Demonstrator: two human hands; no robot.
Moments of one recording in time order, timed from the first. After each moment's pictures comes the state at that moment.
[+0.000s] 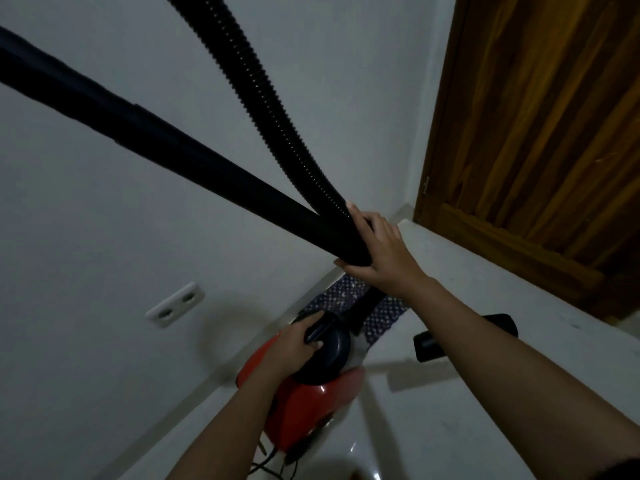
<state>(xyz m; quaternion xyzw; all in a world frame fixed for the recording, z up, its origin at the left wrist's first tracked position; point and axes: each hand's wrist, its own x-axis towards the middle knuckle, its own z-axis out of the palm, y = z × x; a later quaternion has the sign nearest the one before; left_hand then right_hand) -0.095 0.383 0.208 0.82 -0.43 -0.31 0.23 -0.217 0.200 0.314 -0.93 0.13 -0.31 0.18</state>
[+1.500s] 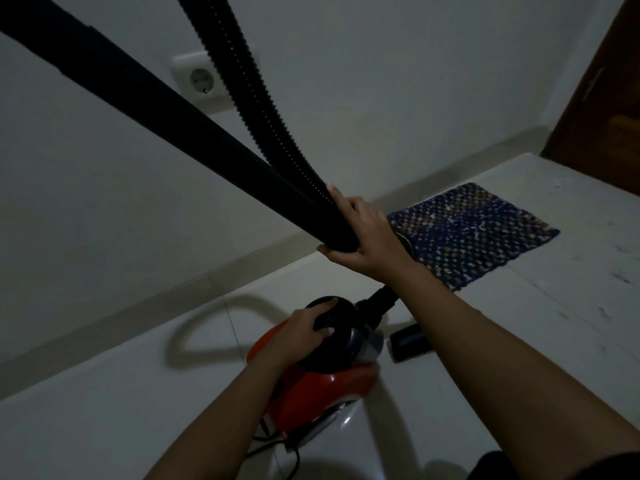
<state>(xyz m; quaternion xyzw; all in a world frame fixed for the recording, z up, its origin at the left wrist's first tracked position) -0.030 0.576 -0.276 0.84 -0.37 -0.27 0.29 -0.082 0.402 -0.176 -0.93 -0.02 -0.30 0.22</state>
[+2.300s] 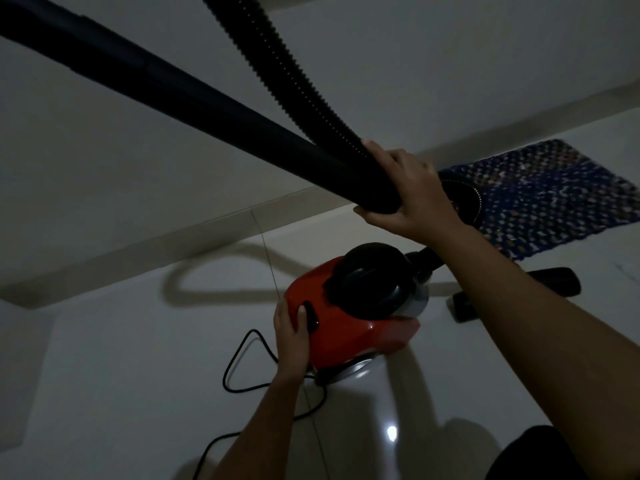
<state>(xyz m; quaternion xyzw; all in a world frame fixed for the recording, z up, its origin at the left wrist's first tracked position) -0.076 0.673 -0.385 0.81 0.02 -0.14 0.57 -0.058 0.430 -0.210 -0.94 -0.05 -0.28 0.19</state>
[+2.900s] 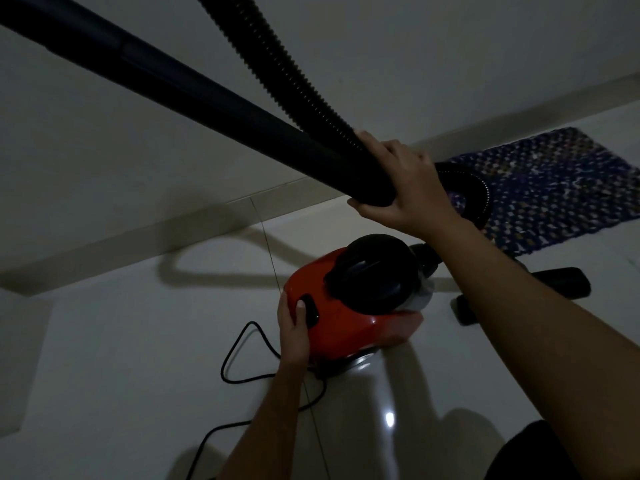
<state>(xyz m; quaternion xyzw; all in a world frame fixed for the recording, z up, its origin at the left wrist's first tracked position) -0.076 0.667 -0.393 0.74 0.09 -0.17 0.65 -0.044 0.437 -0.225 -0.94 -0.05 -0.28 0.19</state>
